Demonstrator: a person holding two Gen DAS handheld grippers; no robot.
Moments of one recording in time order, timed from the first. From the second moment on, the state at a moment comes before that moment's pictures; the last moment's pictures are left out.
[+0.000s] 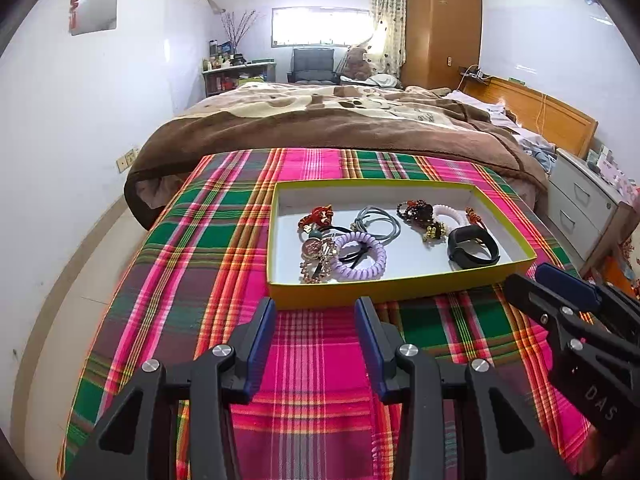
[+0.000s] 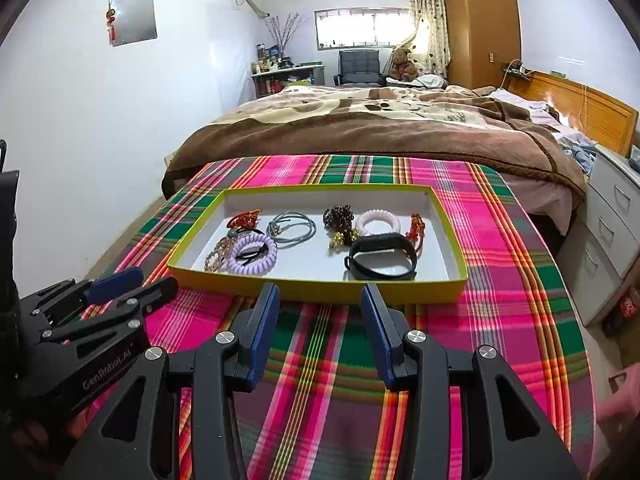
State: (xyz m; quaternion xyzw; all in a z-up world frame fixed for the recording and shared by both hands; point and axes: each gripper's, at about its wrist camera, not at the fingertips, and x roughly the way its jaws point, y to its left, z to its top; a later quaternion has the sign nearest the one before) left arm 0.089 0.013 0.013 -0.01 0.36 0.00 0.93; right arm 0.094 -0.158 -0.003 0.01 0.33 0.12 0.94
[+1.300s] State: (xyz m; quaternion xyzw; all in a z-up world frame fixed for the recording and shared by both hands) left arm 0.067 0.012 0.027 -0.01 0.35 -0.01 0.94; right arm 0.078 -0.157 0.000 0.01 0.33 0.12 0.94
